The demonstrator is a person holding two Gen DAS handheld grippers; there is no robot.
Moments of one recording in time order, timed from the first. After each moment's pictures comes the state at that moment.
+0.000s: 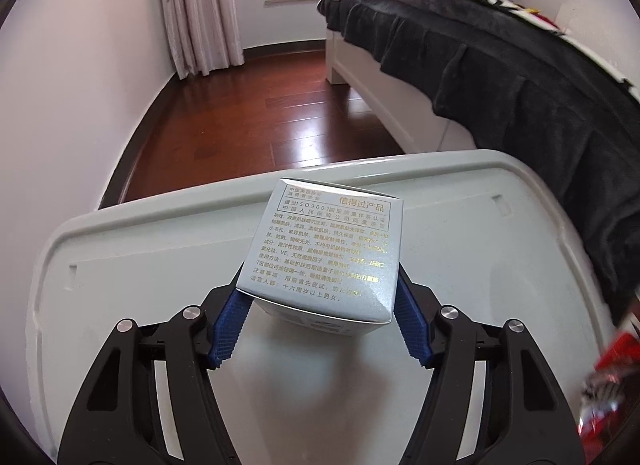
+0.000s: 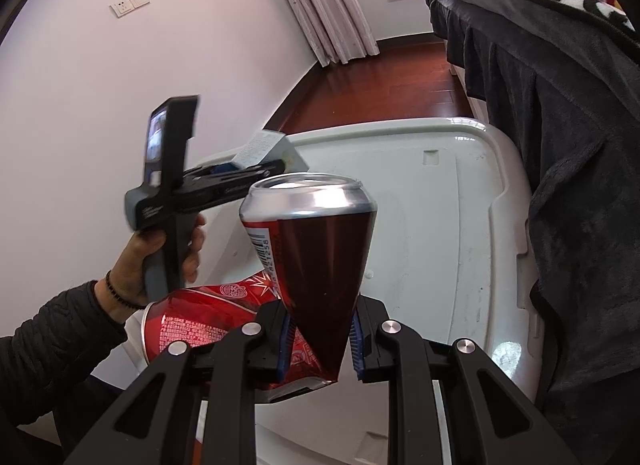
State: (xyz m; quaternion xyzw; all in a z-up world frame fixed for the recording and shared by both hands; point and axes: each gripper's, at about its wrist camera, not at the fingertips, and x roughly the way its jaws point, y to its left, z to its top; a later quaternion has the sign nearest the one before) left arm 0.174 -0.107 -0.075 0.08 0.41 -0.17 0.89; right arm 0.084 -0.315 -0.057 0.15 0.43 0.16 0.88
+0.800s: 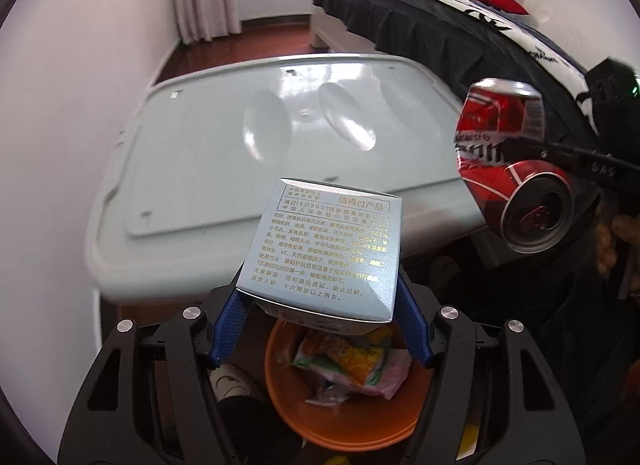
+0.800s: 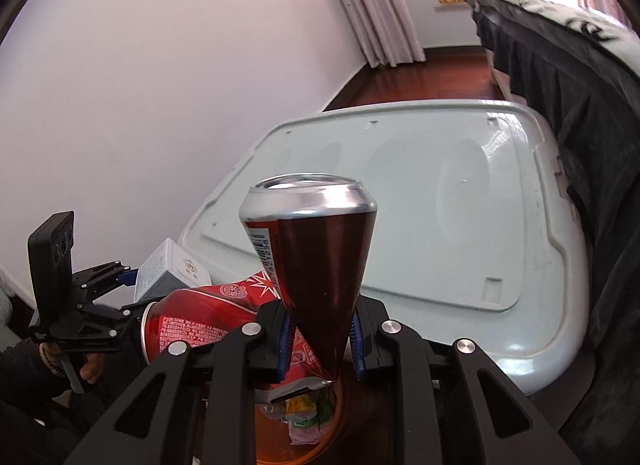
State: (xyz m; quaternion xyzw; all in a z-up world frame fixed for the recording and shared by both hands) left arm -0.163 0.035 -0.032 0.08 0.45 -0.19 0.87; right arm -0.075 -0.233 -0.032 0.12 0.40 0.23 0.88
